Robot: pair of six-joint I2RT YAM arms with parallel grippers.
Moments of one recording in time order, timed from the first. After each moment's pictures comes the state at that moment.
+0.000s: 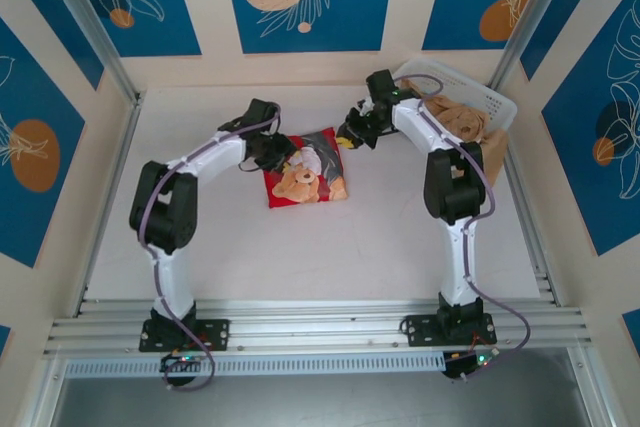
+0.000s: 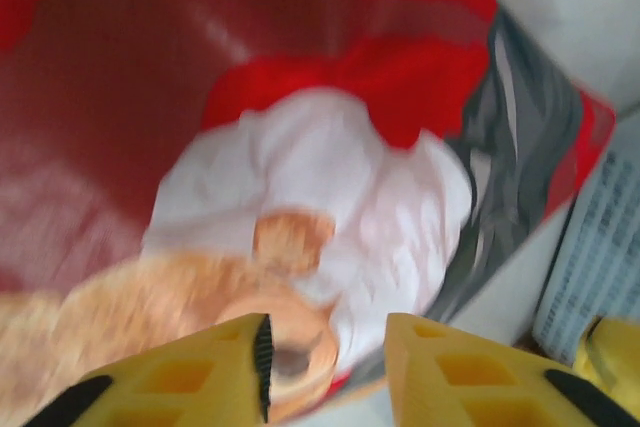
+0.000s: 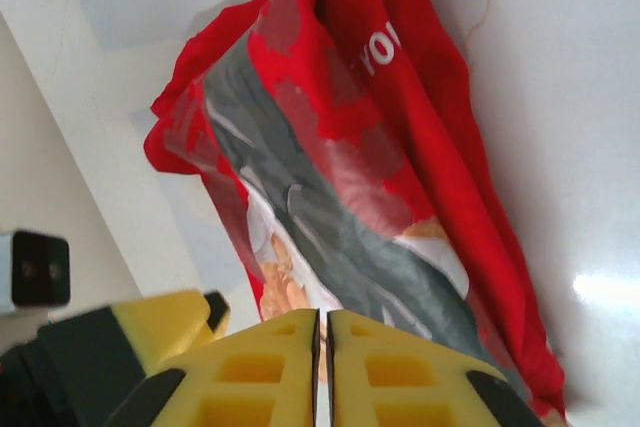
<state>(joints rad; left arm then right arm) -0.39 2.00 1.53 -0.53 0.32 -1.23 0.28 2.23 1.94 -0.87 -0.62 0.74</state>
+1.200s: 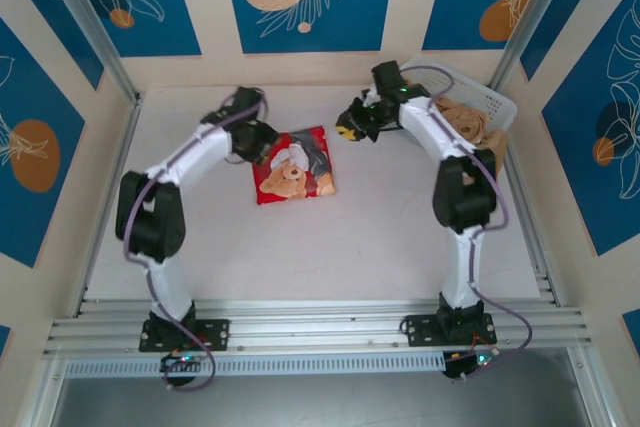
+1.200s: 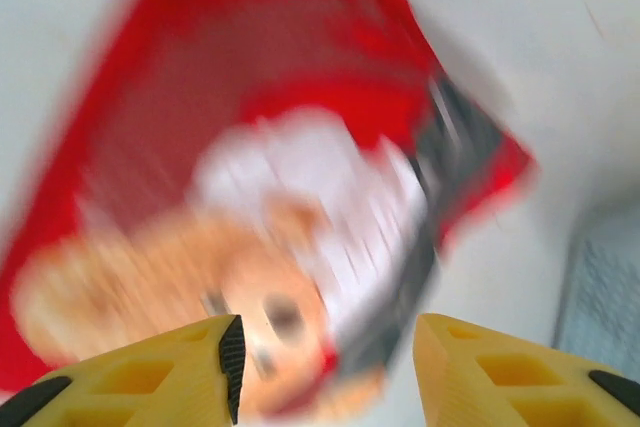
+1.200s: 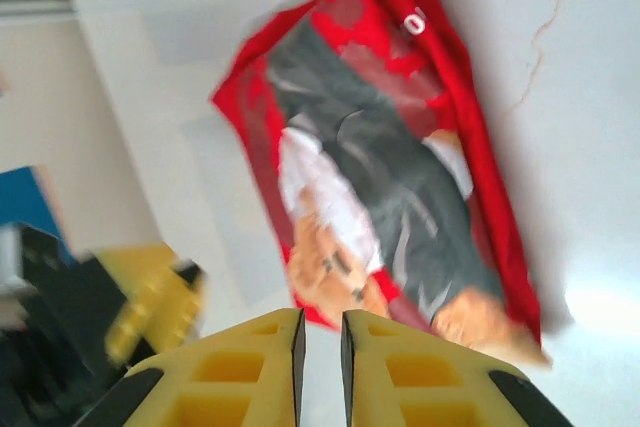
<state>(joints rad) -0.43 1.83 1.51 -0.66 0.10 -1.27 0.27 2.04 1.83 -0.80 -0.62 0.82</state>
